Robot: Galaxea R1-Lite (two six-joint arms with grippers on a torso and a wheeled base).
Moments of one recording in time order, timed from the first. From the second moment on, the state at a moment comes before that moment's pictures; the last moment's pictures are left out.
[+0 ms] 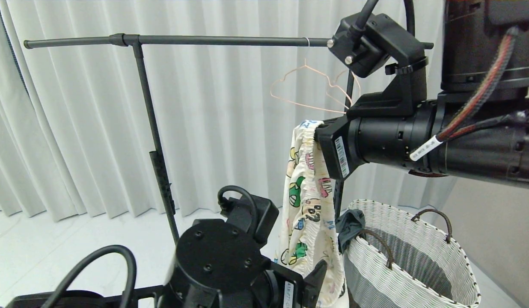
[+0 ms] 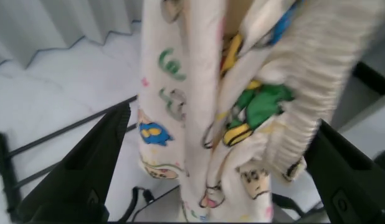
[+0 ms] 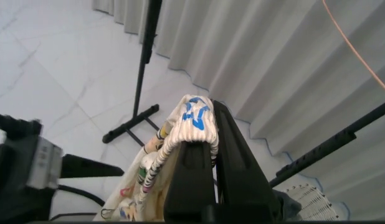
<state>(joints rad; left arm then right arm) -1.04 1.65 -0.67 -0.49 0.34 -0.34 1.01 1.62 -1.42 0.04 -0.21 -0.11</state>
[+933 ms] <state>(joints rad) -1.04 1.70 -0.60 -0.49 0.52 -0.33 0.92 1.38 -1.24 0.14 -0.22 -0.11</state>
